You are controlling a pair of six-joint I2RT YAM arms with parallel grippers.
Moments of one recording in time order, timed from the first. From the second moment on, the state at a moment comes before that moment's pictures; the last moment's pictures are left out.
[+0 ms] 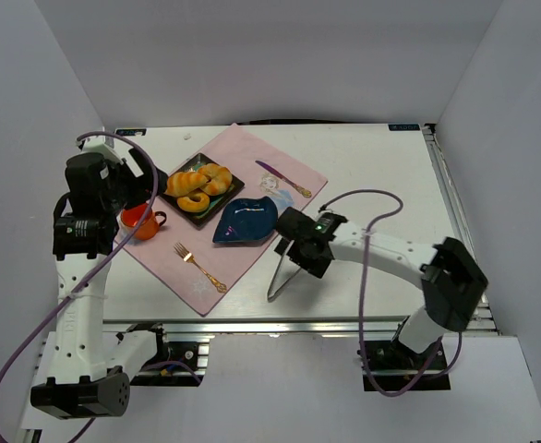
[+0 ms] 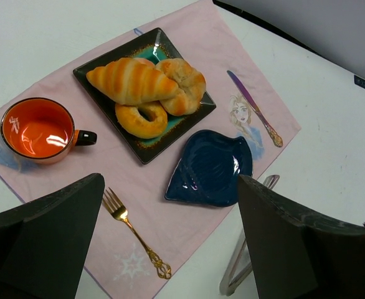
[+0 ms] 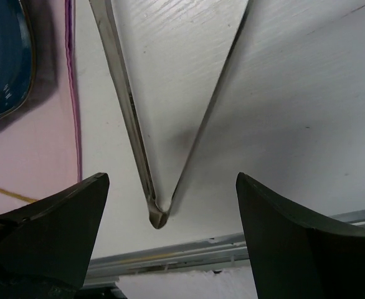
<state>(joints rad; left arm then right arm) 0.04 0.99 1.31 -0.74 0.09 -0.39 0.95 1.54 1.11 -0.81 0.31 1.38</state>
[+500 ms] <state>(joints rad) 0.04 0.95 1.26 -0.75 0.11 -0.36 1.06 1.84 1.34 -0.95 0.40 1.57</state>
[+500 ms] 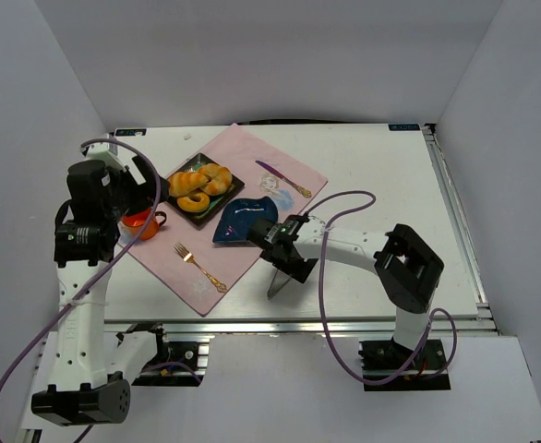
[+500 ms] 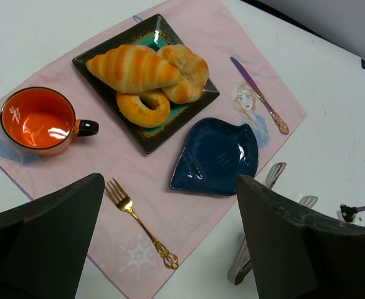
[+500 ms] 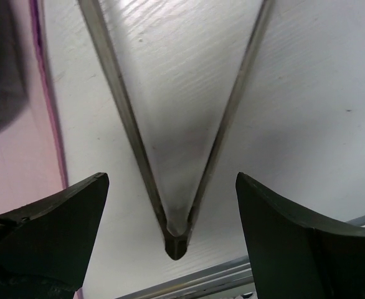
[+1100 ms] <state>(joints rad) 0.04 0.93 1.23 -0.76 0.11 -0.36 1.06 1.82 1.23 -0.87 0.46 1.53</state>
